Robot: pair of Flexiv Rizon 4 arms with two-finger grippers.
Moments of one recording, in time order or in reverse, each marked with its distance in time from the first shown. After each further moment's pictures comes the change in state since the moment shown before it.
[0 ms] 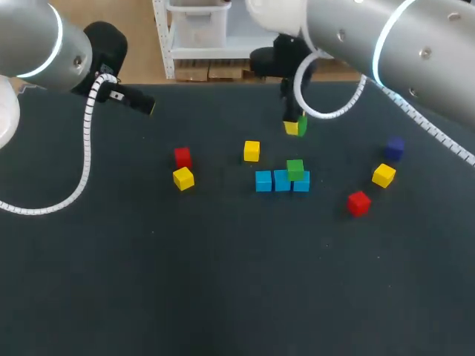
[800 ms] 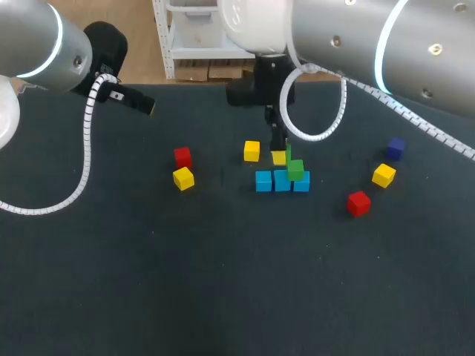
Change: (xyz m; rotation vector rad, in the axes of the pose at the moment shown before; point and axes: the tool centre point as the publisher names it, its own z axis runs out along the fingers) left arm 0.000 0.000 0.000 0.000 0.000 0.000; right arm -0.004 0.072 0.026 -0.096 0.040 -0.249
